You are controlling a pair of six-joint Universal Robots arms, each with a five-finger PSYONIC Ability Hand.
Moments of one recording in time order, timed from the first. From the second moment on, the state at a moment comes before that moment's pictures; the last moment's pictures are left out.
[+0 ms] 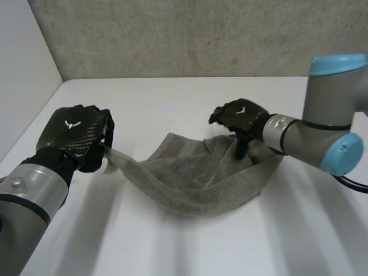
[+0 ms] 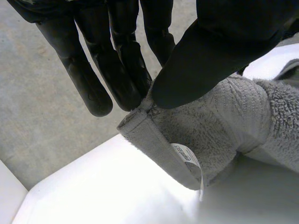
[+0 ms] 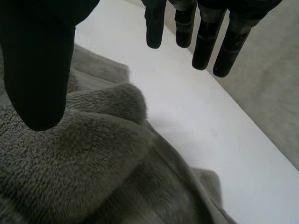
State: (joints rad) left arm 4.24 -1.47 -1.85 3.22 -1.64 3.33; right arm 1.94 -0.84 0.93 0.33 1.13 2.57; left_hand 1.19 1.22 1.22 1.22 1.04; right_hand 0.22 0.24 0.30 0.30 0.12
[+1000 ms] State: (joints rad) left arm 4.33 -1.88 -1.47 3.74 -1.69 3.57; right arm 1.96 -1.03 1.13 -0.29 1.25 2.74; left_hand 1.19 1.22 1.22 1.22 1.04; right_hand 0.96 0.24 1.18 1.20 0.97
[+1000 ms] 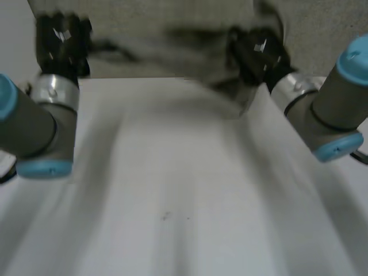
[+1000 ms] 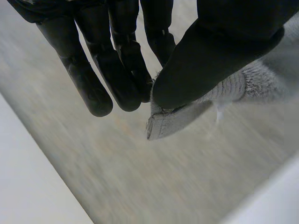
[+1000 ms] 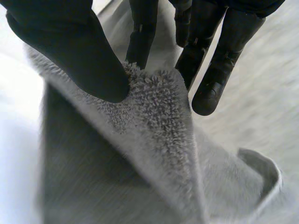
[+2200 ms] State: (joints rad) left arm 4.34 -1.64 -1.95 3.53 -1.66 3.56; right arm 1.64 -1.14 1.45 0.04 1.20 3.00; left_hand 1.19 1.22 1.22 1.22 1.04; right_hand 0.29 0.32 0.29 0.29 0.13
